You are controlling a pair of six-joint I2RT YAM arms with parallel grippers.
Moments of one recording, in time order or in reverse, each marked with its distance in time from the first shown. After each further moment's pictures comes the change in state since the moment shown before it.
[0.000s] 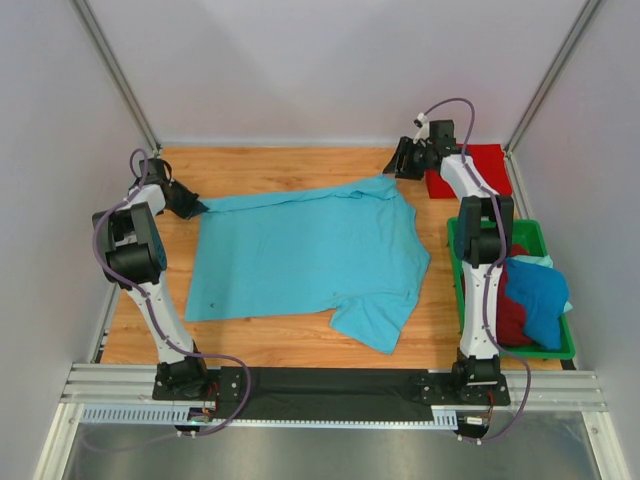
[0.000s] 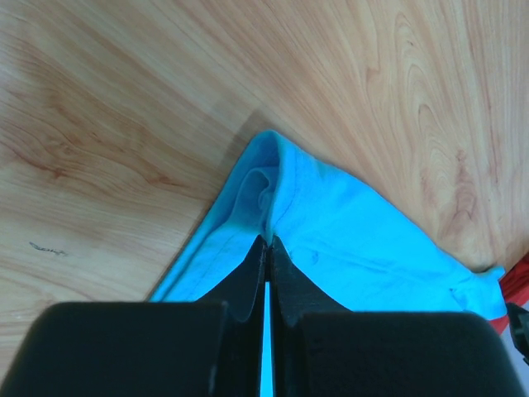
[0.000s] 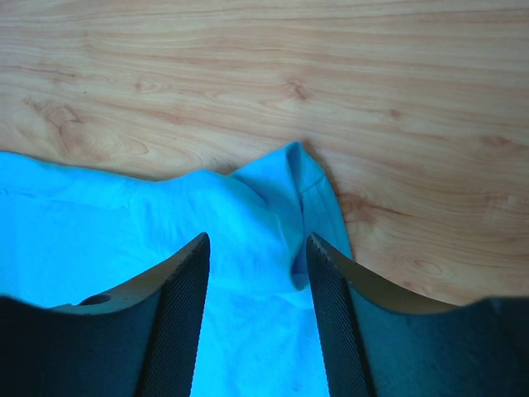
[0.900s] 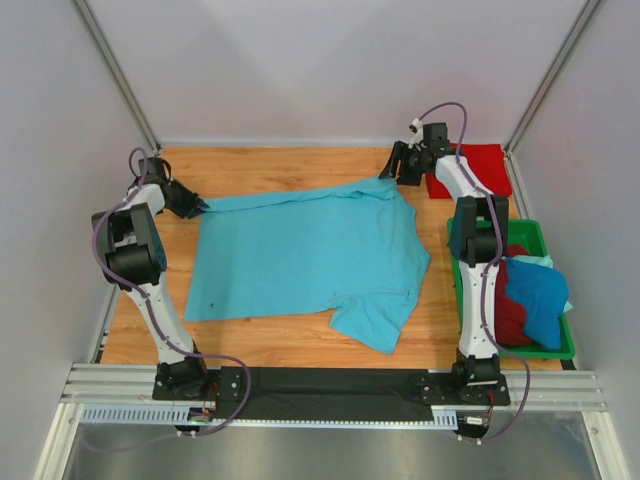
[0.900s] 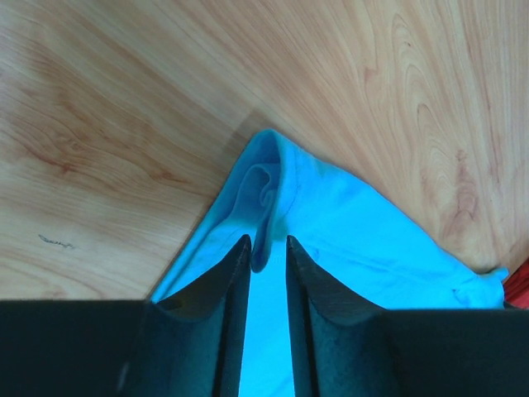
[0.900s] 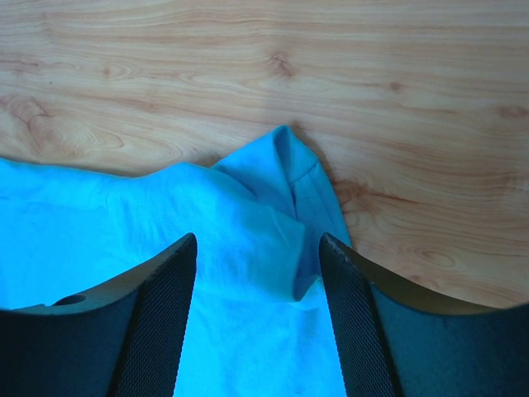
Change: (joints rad) left arm 0.000 -0.013 0.000 -0.009 -0.013 0.010; right arm 0.022 0.027 0.031 -0.059 0.054 0.008
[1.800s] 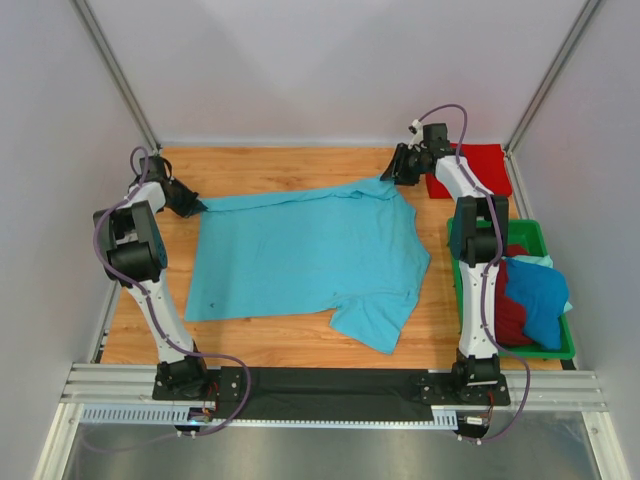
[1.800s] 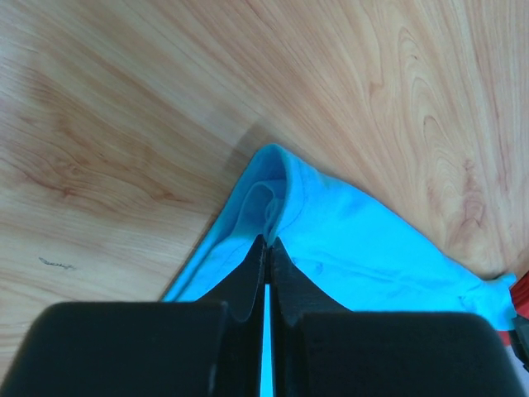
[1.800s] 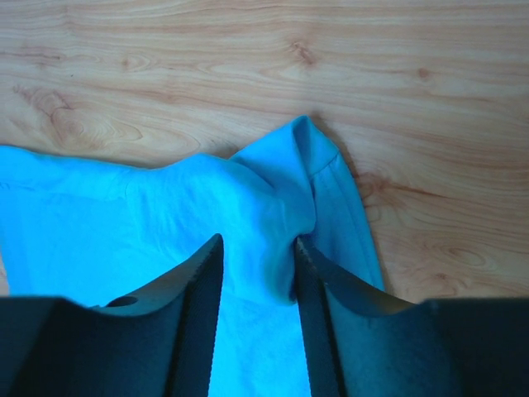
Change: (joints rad) left arm -0.002 0.039 0.044 -0.018 -0.007 0.010; right arm 0.001 0.000 -0.006 -0.002 -0.047 0.030
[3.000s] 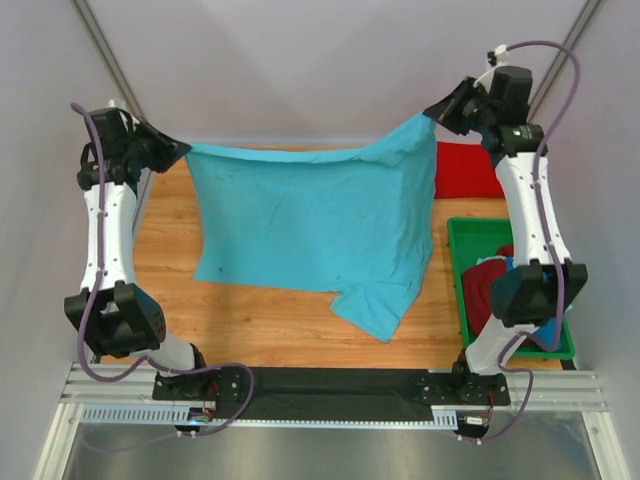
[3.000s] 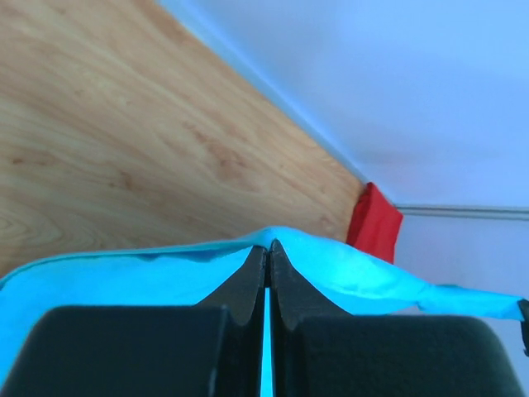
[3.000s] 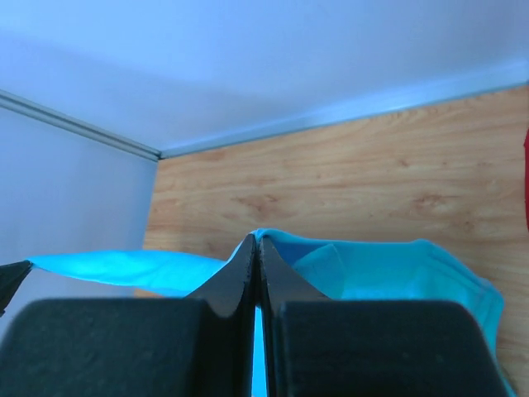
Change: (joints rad) left arm -0.025 -0.573 0.093 -0.173 0.114 -0.050; right arm -0.041 -0.671 -0.136 -0.030 0.124 0.264
